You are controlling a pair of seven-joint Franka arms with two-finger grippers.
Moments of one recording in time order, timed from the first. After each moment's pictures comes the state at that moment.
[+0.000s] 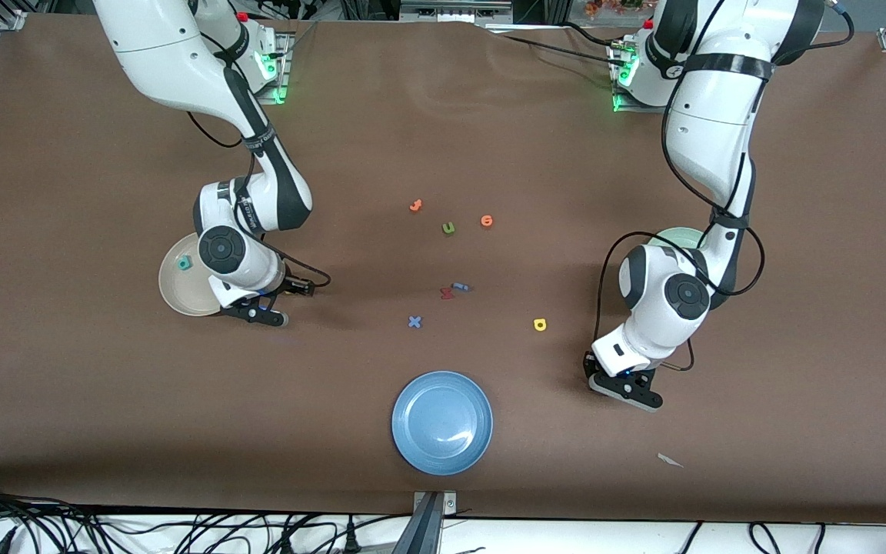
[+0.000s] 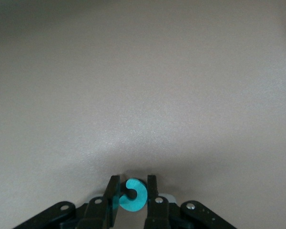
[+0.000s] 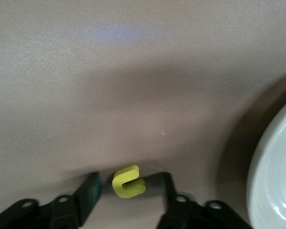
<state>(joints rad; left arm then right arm) -0.35 0.88 0.14 -1.49 -0.30 2.65 0.33 0.46 0.60 -0.14 -1.90 0.12 2.37 0.46</state>
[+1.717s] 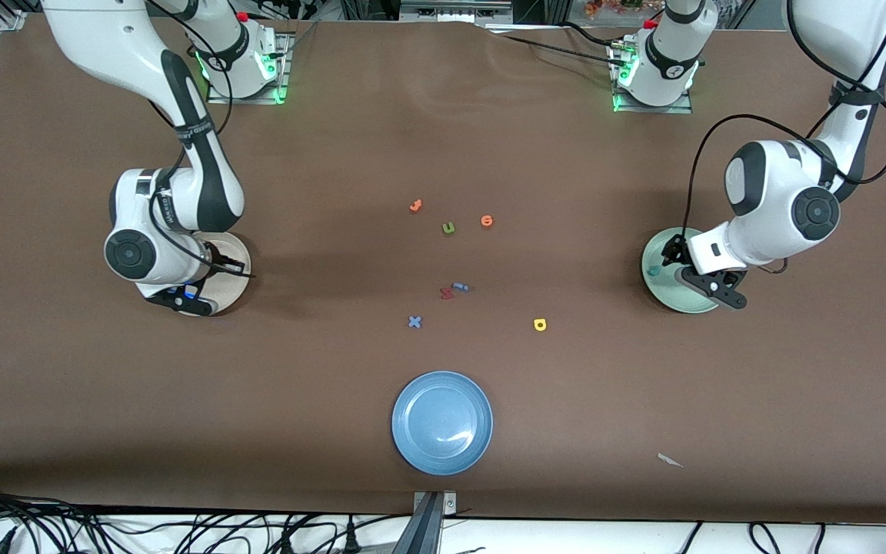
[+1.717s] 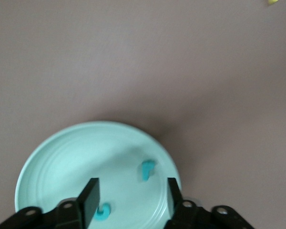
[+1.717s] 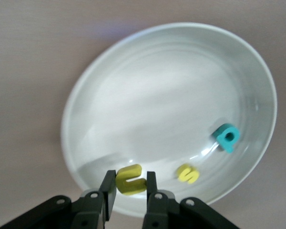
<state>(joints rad) -0.12 0.29 0.05 -2.12 -0.16 2.32 0.53 0.43 0.49 -0.34 -1.98 0.12 2.14 0.28</state>
